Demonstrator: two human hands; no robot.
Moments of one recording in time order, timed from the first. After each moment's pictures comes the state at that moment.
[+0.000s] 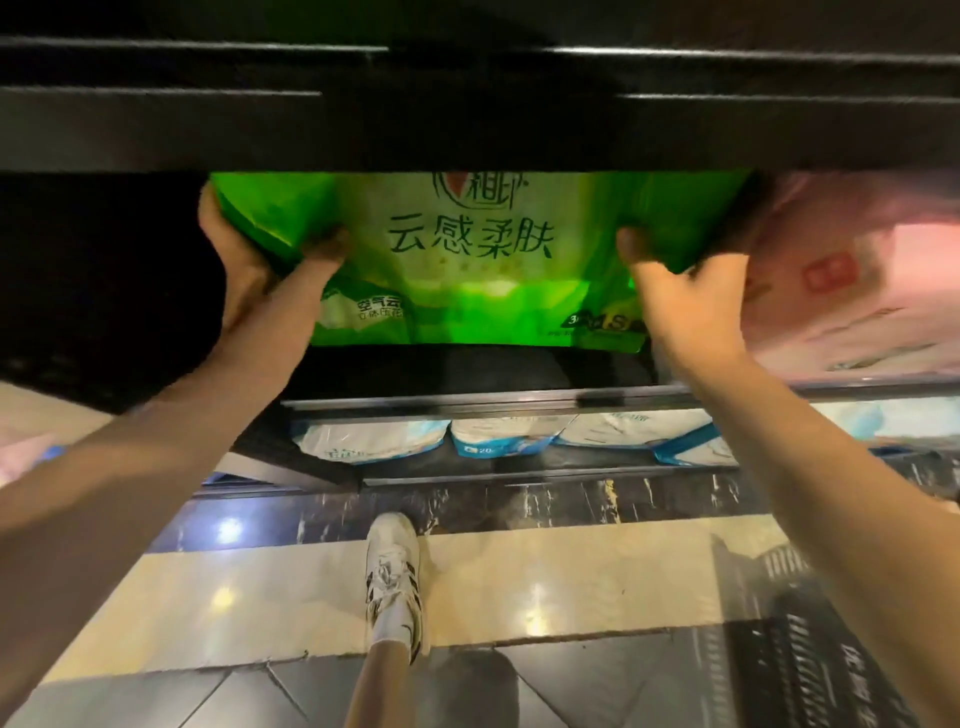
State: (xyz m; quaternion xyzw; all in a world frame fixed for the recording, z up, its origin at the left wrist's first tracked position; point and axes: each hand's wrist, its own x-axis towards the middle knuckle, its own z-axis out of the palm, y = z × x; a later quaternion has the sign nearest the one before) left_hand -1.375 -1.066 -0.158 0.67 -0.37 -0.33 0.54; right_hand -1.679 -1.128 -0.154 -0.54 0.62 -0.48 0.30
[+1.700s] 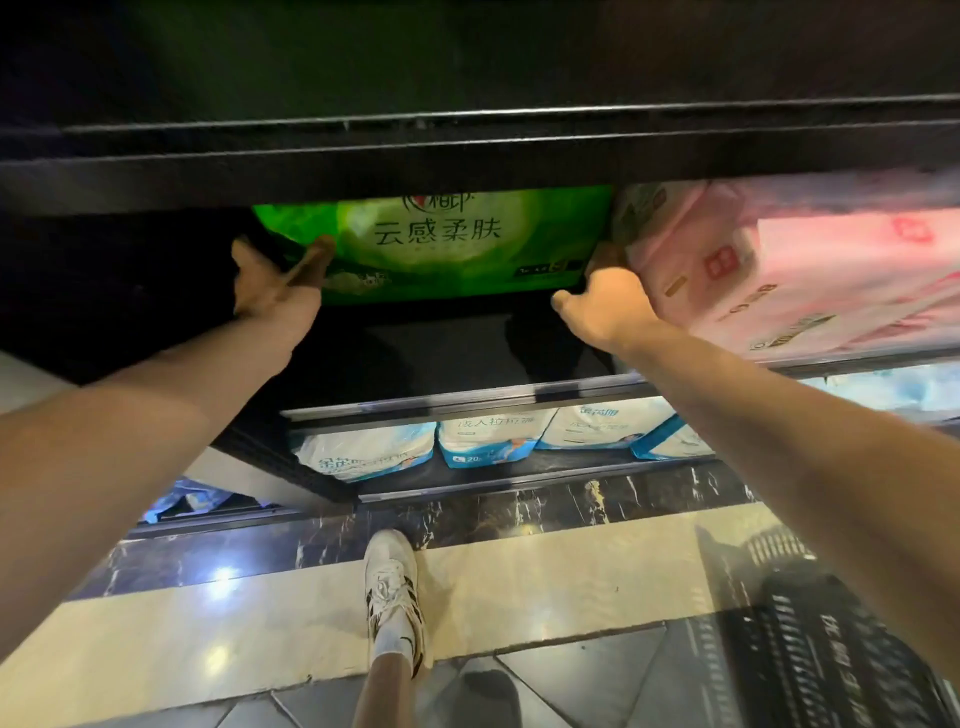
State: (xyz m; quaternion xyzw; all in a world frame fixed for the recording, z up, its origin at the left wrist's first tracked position) left_hand -1.378 -1.083 -0.153 0.81 -0.34 -0.27 0.38; right_hand -1.680 -1.137 -0.155 -0.65 0.72 -0.08 0.24
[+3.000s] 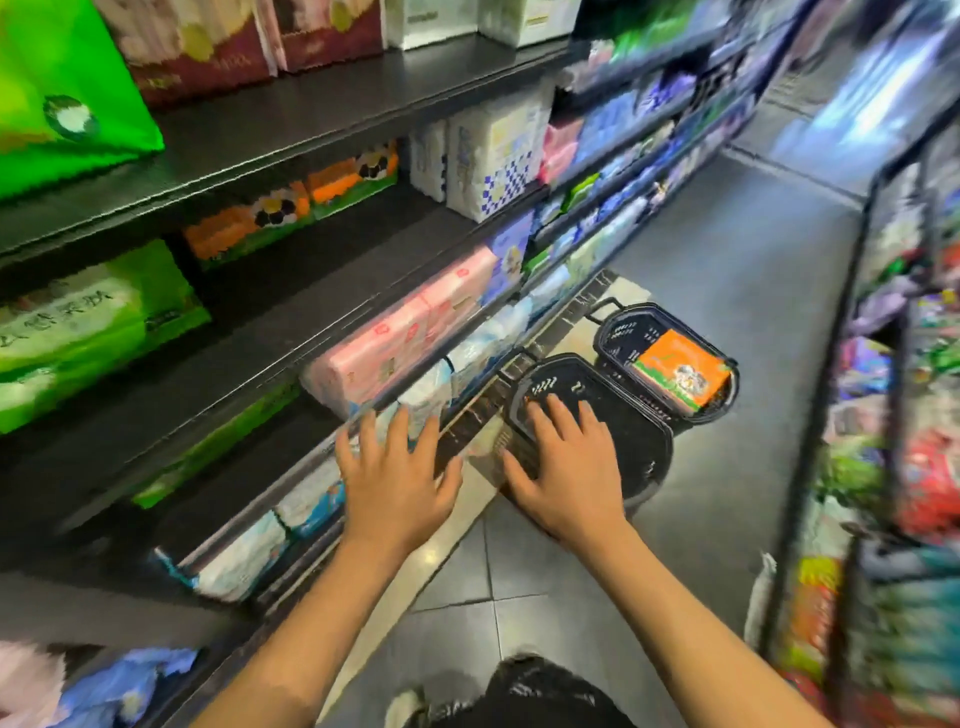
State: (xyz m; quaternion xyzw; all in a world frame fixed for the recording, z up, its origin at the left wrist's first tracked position) left_hand -1.623 -0.766 0.208 0.43 -0.90 -0.05 0.08; right_hand -1.789 -0.654 0.227 -0.49 0.87 -0.08 -0.03
